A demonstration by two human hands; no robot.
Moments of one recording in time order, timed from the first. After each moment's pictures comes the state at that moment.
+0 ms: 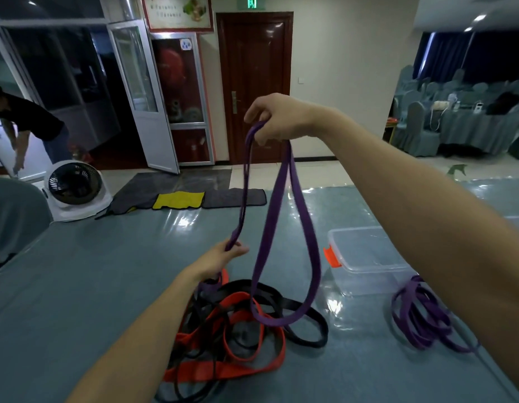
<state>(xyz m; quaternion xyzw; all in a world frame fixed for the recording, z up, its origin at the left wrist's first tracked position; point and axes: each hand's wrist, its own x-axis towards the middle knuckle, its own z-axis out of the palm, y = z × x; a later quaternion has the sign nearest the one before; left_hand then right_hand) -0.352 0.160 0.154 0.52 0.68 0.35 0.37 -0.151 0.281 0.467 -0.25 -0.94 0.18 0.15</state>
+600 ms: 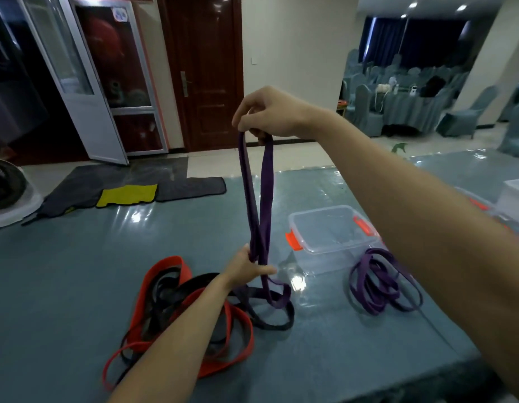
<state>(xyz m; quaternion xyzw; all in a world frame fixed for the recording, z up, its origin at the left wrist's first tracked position) -0.215 0.216 0.107 0.58 0.61 0.35 0.41 -0.085 0.278 0.441 -0.32 -0.89 0.23 0.22</state>
